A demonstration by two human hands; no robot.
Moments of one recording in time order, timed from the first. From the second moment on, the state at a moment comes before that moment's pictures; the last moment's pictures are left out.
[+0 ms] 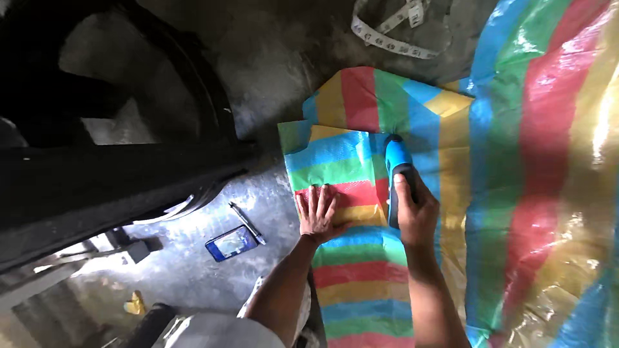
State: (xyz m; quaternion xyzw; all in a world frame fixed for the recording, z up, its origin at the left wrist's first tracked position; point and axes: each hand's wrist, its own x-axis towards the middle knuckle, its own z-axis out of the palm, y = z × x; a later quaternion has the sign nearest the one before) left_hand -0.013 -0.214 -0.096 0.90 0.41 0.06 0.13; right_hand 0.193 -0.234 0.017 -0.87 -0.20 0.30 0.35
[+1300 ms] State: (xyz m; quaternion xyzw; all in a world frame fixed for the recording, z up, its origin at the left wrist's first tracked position) left_hand -0.013 -0.215 -0.098 0.89 0.41 0.09 0.15; right_hand 0.353 -0.156 0.093 -0.73 -0.59 0.34 -0.06
